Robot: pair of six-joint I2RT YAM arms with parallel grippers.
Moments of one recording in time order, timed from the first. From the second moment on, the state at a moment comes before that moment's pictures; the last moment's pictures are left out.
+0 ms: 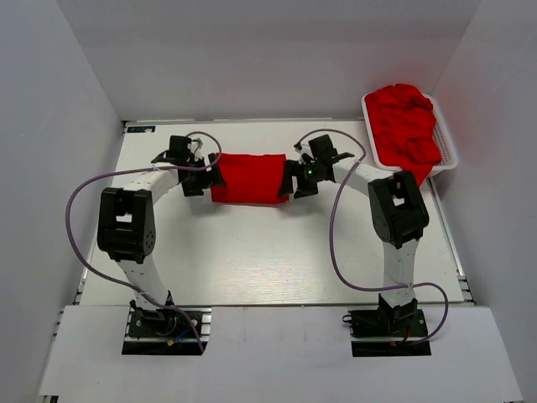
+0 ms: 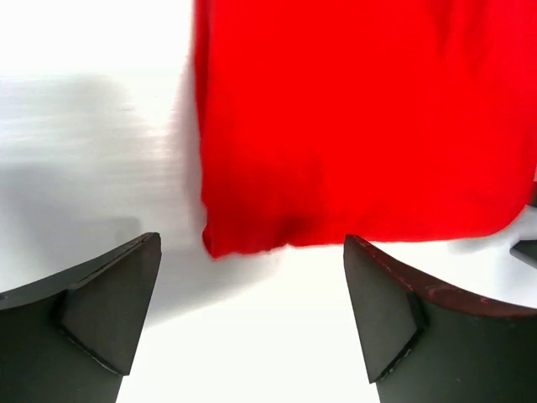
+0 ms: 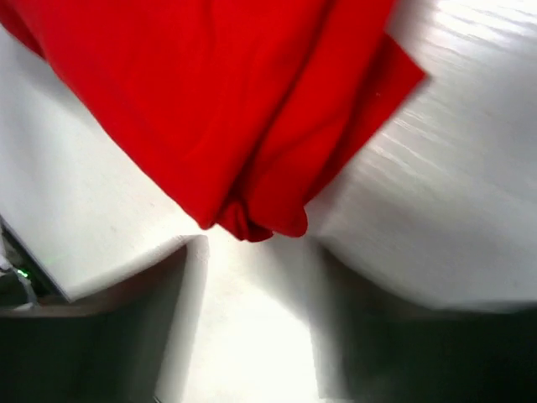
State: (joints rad) left arm -0.12 1.86 1.22 -0.35 0.31 -0.36; right arm 0.43 2.05 1.42 -0.34 -0.54 0.33
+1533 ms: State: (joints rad) left arm -0.12 2.33 1.72 -0.10 0.61 -0.50; right arm 0.44 2.22 1.44 0.06 -0.90 0.43
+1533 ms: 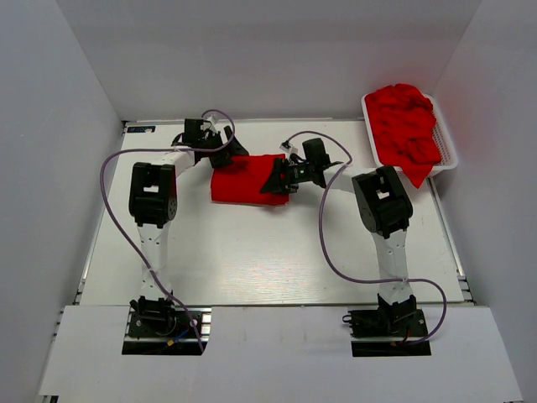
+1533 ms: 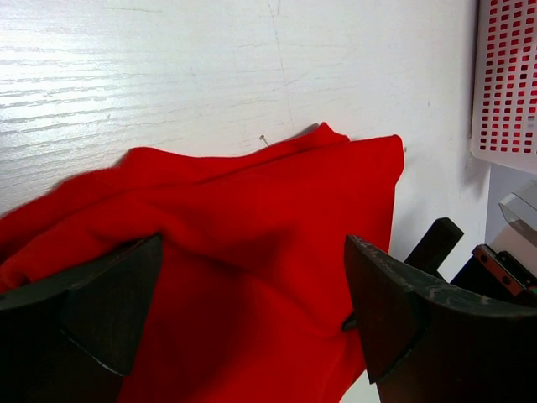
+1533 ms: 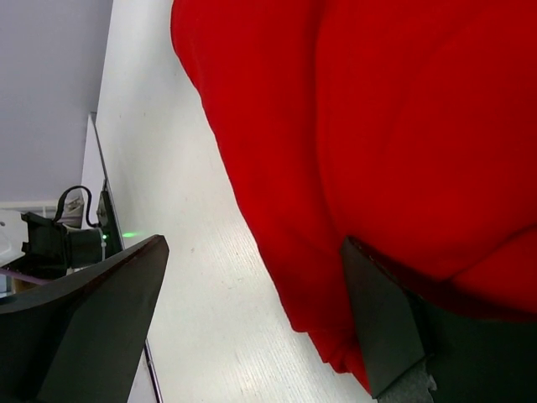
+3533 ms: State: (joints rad) left arm -0.21 1.93 1.53 -0.34 0.47 -0.26; right arm 0.41 1.47 1.09 -0.28 -0.32 0.27
